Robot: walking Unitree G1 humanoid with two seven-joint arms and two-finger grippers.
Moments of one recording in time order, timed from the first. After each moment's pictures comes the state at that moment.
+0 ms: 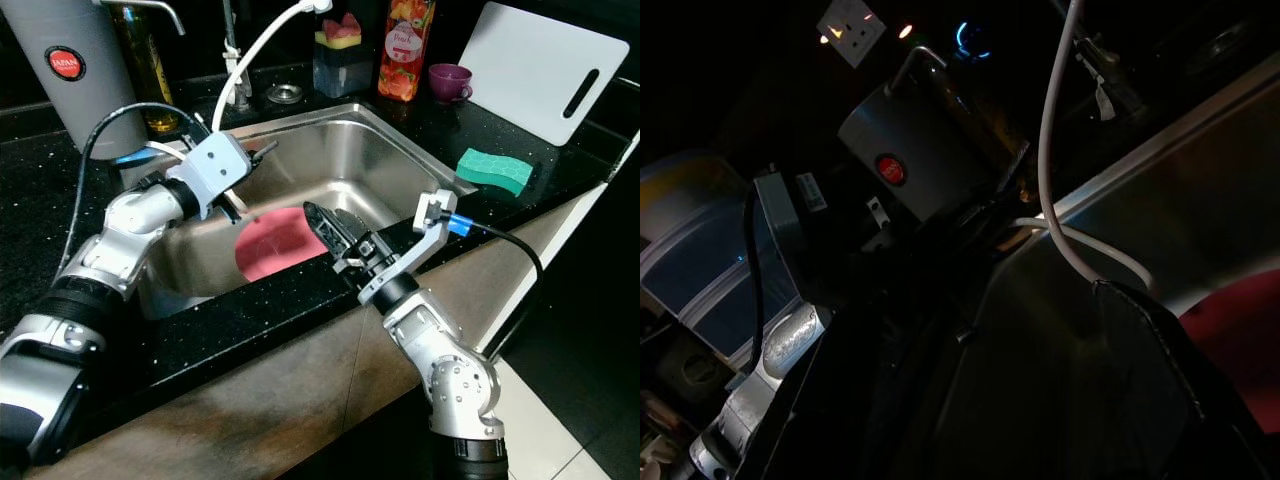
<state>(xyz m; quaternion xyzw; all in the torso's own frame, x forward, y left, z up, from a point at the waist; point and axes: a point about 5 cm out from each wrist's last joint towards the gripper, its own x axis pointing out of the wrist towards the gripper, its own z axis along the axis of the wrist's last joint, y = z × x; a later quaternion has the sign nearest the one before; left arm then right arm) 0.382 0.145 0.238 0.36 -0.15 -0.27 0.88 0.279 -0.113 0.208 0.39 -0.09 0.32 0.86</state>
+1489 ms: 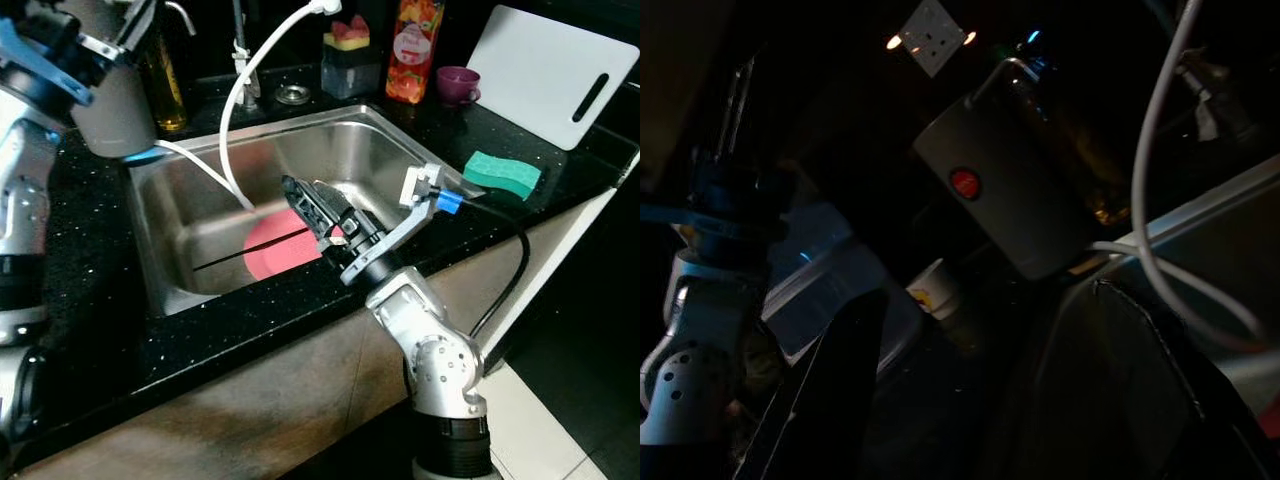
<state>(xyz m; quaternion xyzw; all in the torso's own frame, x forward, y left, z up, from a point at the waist) 0.323 0.208 0.383 0.13 -0.38 -0.17 0.90 0.283 -0.088 0.233 0.40 -0.12 0.37 0.83</state>
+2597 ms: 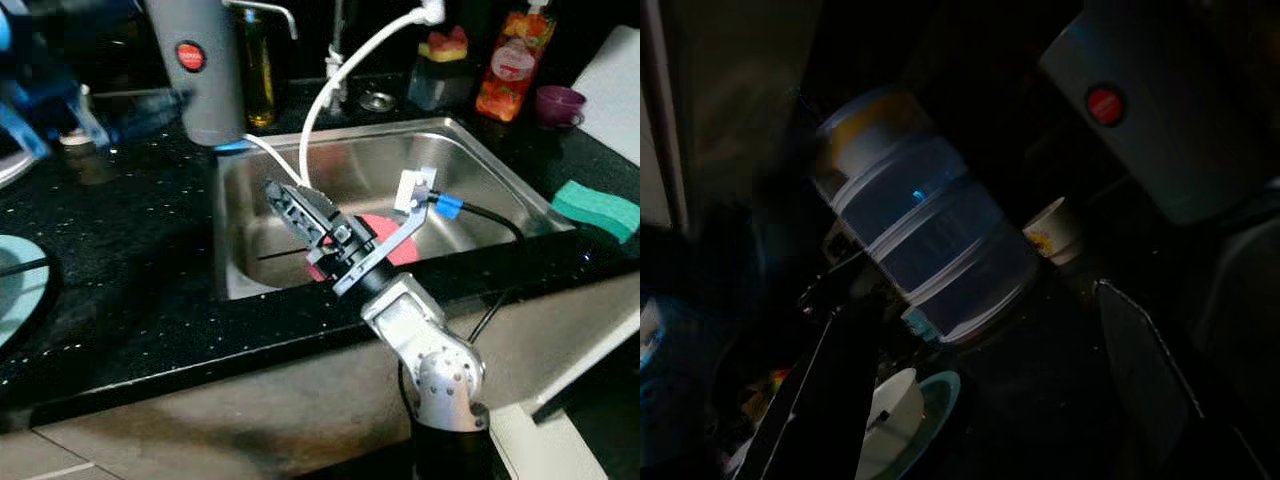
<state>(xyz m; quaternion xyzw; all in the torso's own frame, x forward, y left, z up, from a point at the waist) 0.251 0.194 0.357 0.34 -0.16 -0.39 0.84 0.268 -0.088 0.239 0.41 -0.12 0.41 0.81</state>
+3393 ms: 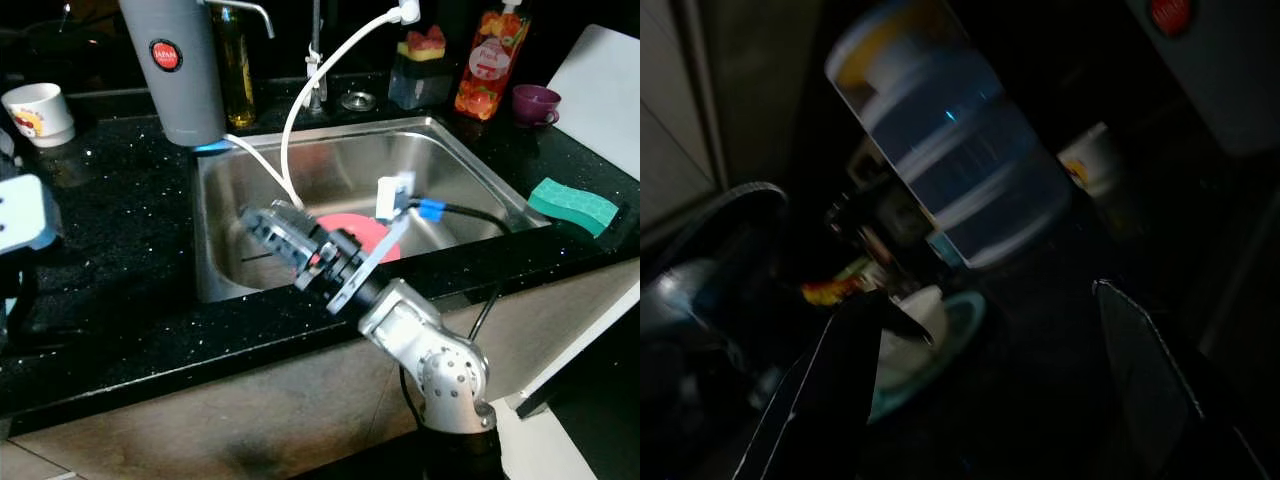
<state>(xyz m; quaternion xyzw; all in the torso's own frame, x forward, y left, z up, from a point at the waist) 0.201 0.249 0.295 0.37 0.28 -0.37 0.81 0.260 -0.081 0.226 0.37 -0.07 0.48 0.80</state>
